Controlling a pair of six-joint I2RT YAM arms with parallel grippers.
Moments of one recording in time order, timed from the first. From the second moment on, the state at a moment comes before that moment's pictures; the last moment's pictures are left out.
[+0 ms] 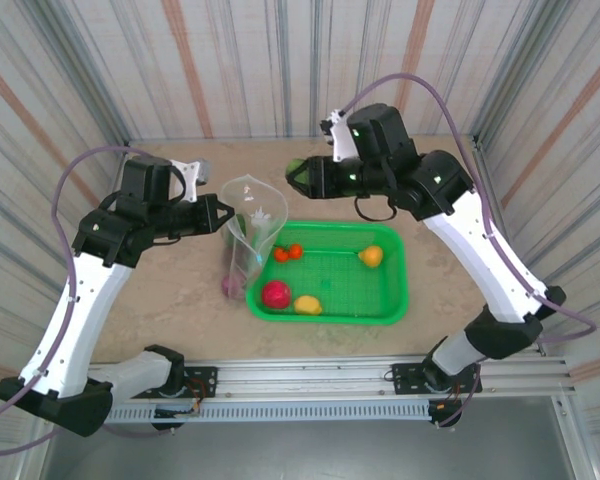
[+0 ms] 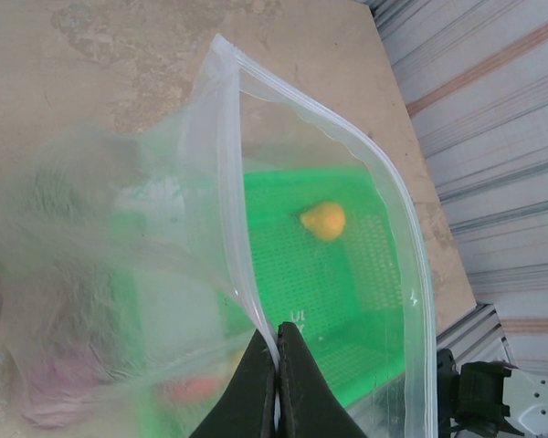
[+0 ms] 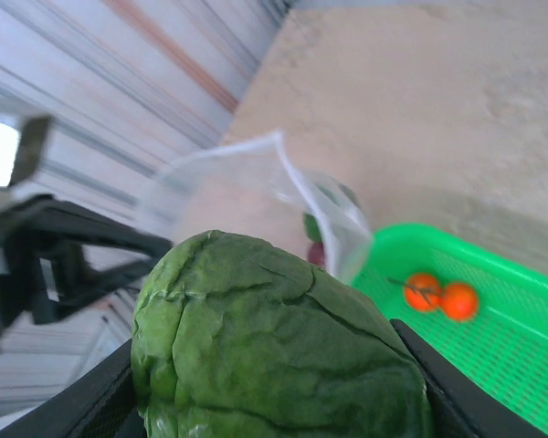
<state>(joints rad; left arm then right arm) -0.36 1.11 1.44 -1.02 0.40 -0.42 0.78 1.56 2.07 -1.07 -0.20 0.54</state>
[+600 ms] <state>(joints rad) -0.36 1.11 1.44 -1.01 0.40 -0.42 0.93 1.98 2.30 -1.25 -0.15 0.56</state>
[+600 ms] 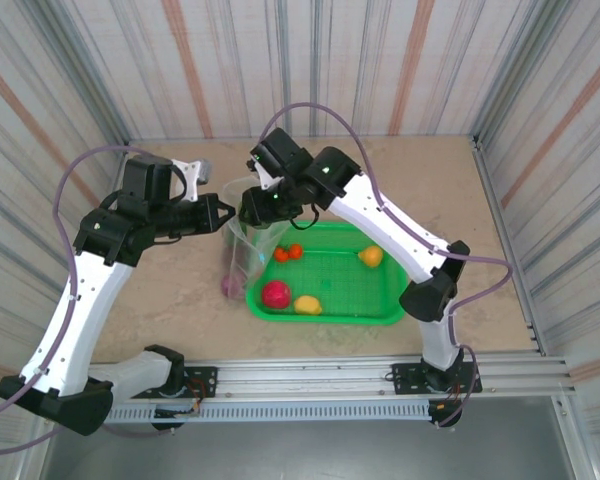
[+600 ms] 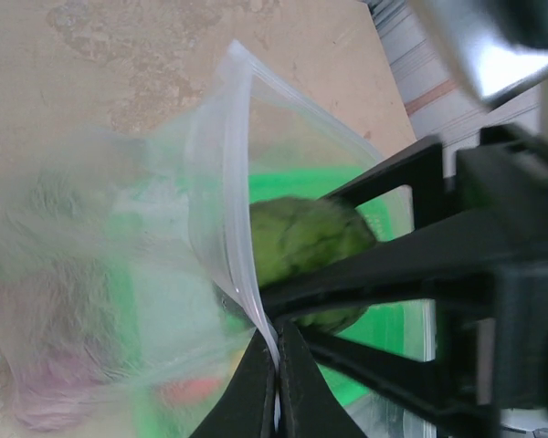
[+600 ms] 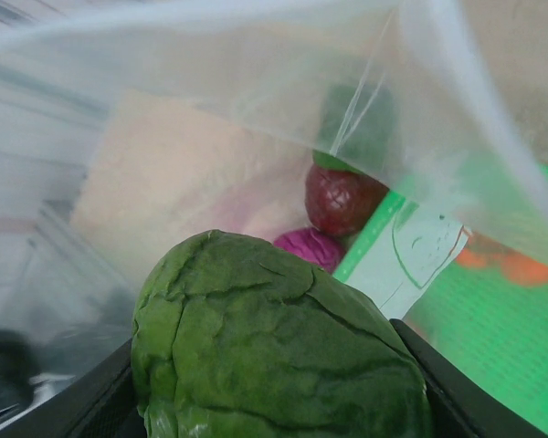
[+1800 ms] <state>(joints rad) -0.36 1.11 1.44 -0.99 0.42 -0.45 0.96 2.04 2.18 -1.20 -0.15 0.63</state>
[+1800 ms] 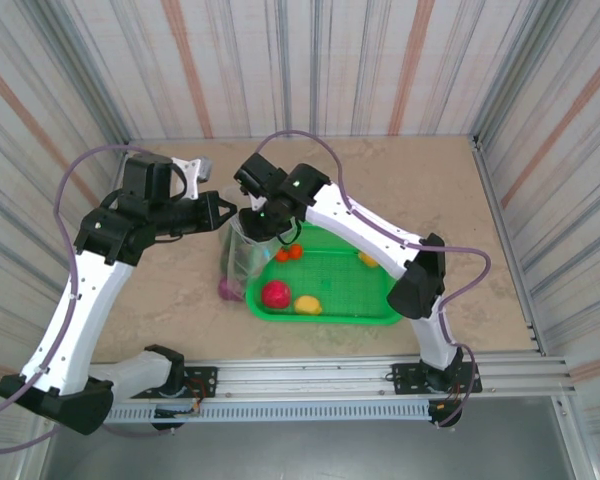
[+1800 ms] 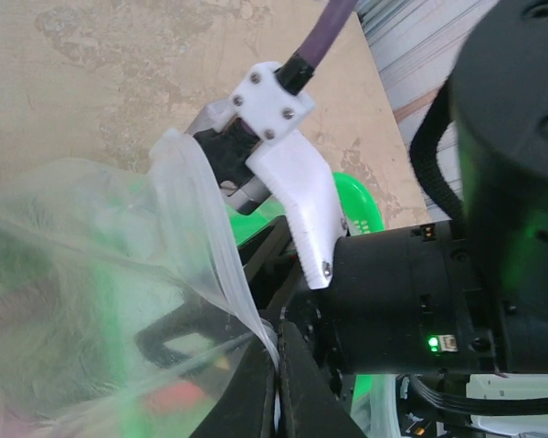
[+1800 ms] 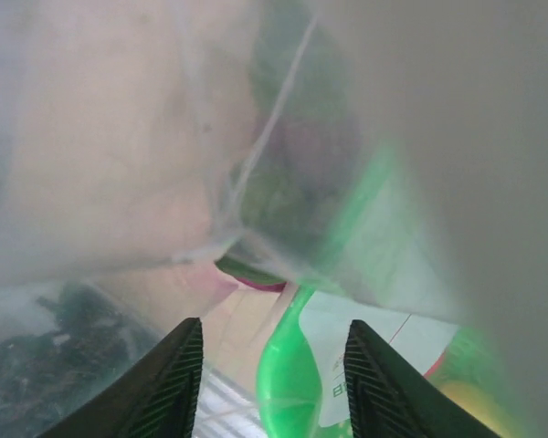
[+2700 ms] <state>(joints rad) -0.33 1.08 1.44 -1.03 0.32 -0.41 0.88 1.65 2.05 -1.10 -0.10 0.63</state>
